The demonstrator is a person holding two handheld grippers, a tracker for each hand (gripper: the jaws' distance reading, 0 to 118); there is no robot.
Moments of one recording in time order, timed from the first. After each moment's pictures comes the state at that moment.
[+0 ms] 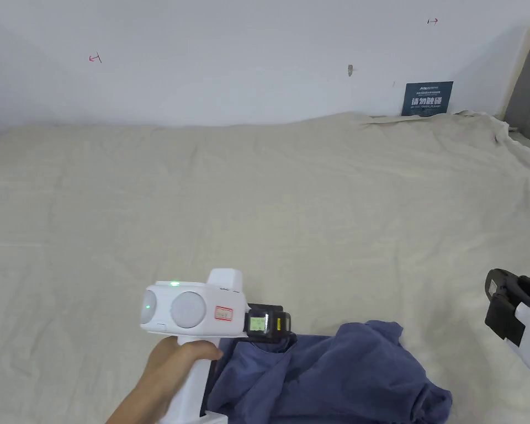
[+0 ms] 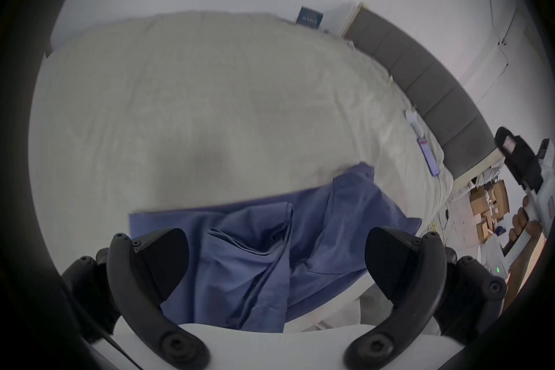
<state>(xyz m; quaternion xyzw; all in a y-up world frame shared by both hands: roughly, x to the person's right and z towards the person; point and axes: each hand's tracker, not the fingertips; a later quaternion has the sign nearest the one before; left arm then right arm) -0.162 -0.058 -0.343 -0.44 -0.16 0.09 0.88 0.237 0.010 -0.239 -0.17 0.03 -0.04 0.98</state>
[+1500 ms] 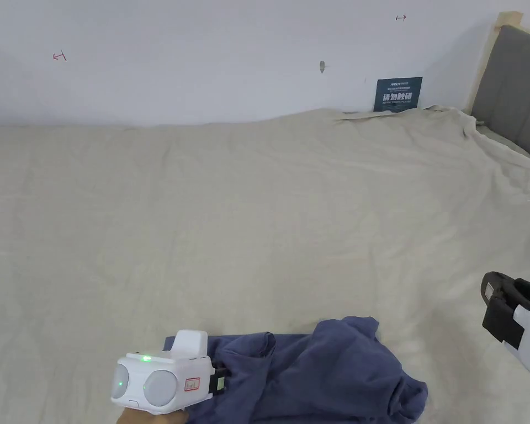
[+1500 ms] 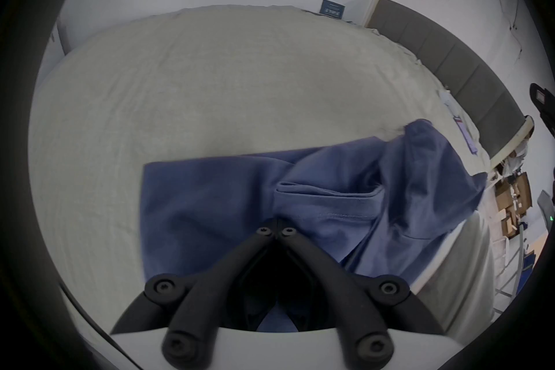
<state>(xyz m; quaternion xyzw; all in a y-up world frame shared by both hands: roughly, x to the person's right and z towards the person) -0.168 -0.163 -0.319 -0.47 -0.14 0.05 0.87 0.259 0.008 -0.227 -0.18 0.00 -0.05 0.98</state>
